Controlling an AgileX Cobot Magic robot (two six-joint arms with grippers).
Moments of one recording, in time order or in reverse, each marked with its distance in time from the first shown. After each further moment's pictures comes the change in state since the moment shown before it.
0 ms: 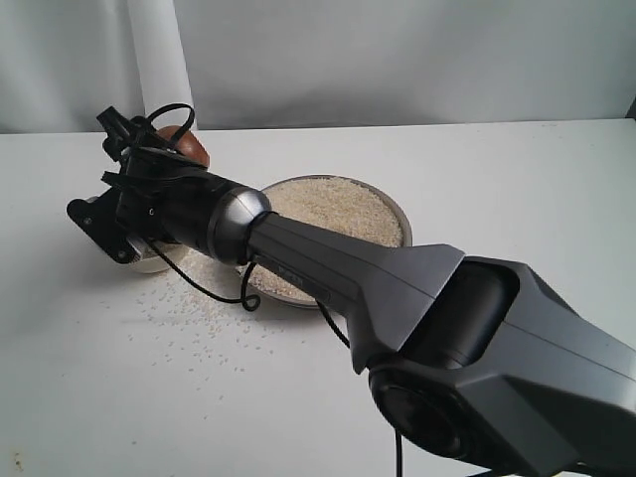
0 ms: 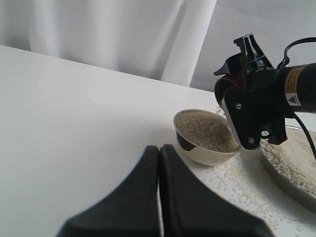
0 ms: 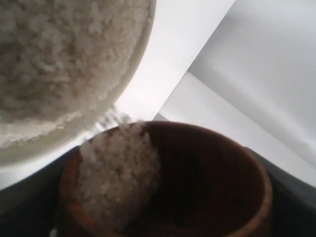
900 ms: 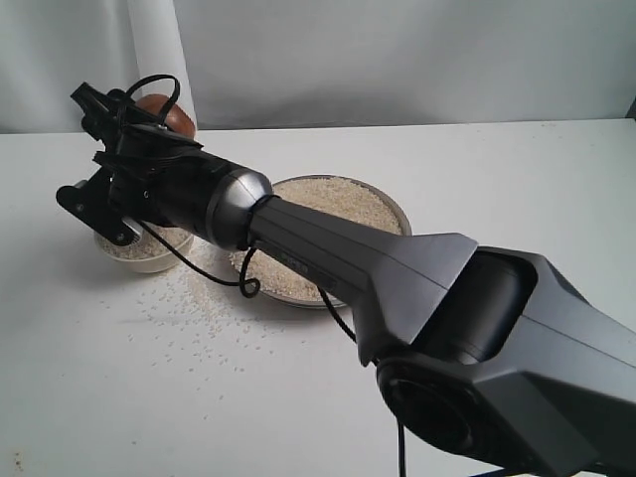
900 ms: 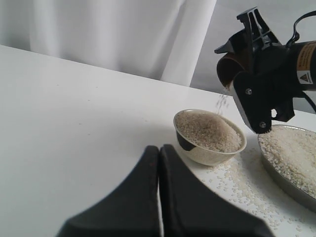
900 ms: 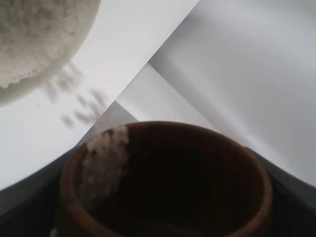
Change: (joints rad) left arm 0.000 0.000 0.000 0.000 0.000 0.000; right arm 0.000 -0.043 0.000 -0.045 -0.045 -0.112
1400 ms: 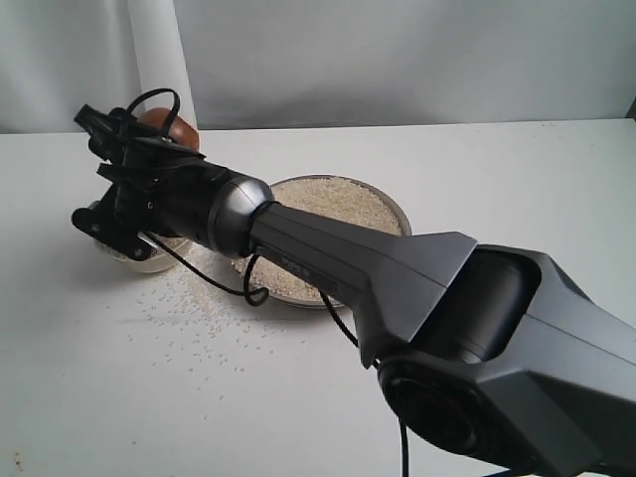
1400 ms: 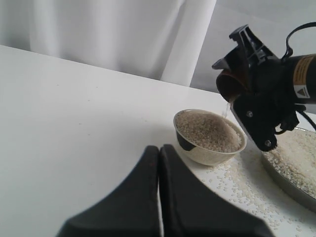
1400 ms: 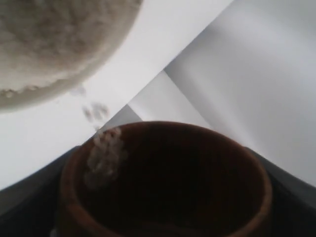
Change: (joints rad) left arm 0.000 0.000 0.000 0.000 0.000 0.000; right arm 0.000 -0.009 0.063 -0.012 -0.001 -0.092
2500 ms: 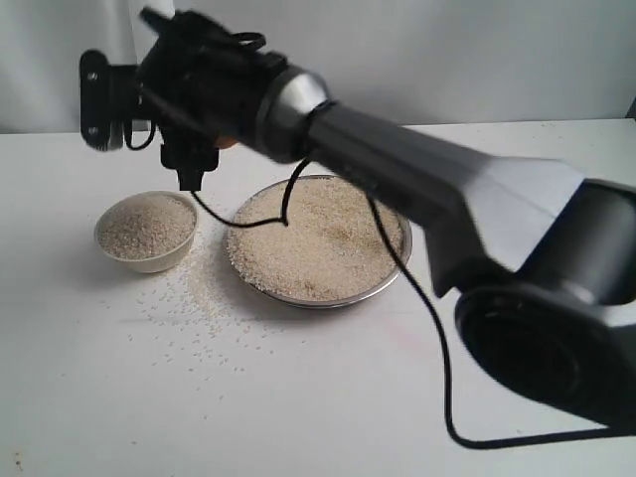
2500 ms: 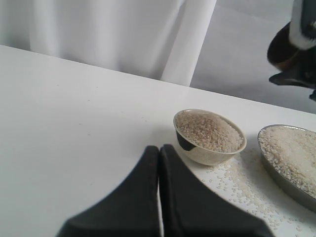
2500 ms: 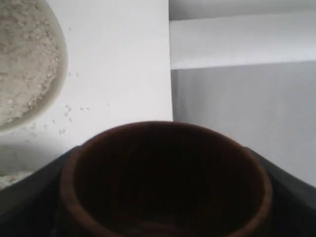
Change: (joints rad) left arm 0.000 0.000 0.000 0.000 0.000 0.000; right arm -0.078 -0.199 0.023 0.376 0.221 0.611
